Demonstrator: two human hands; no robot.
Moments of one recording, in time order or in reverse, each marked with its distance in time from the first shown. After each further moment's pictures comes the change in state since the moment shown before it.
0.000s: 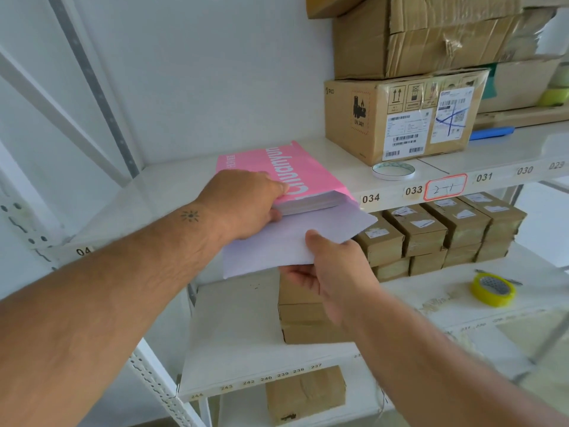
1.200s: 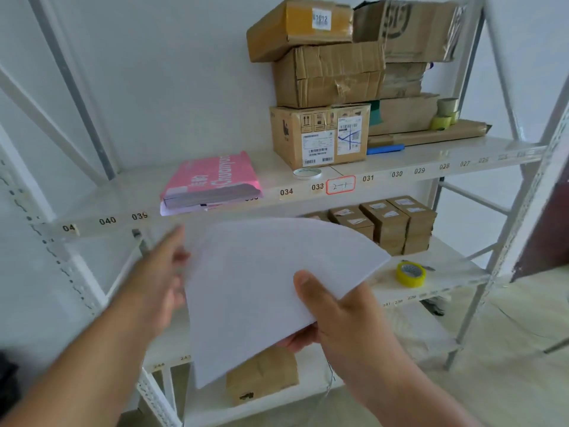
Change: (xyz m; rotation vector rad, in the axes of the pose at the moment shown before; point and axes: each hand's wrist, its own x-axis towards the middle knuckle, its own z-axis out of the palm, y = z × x) left_hand -0.183 0.151 -0.067 -1.849 0.179 -1.057; right_hand -0.217 -0.013 -0.167 -0.189 -0.229 -0.312
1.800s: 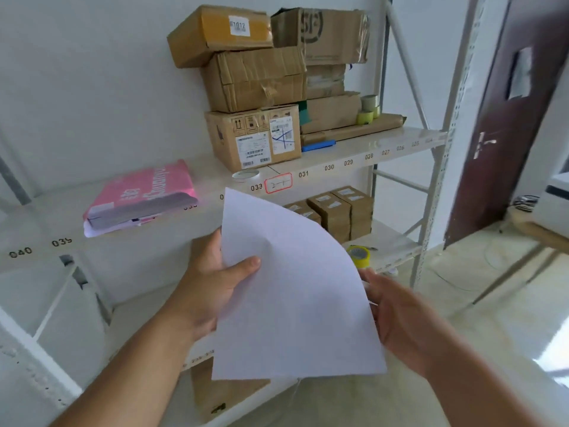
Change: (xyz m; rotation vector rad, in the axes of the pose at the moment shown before) left_hand -0.037 -0.038 0.120 0.118 -0.620 0.249; right_hand -0.030 0.033 -0.161 0.347 0.229 0.273
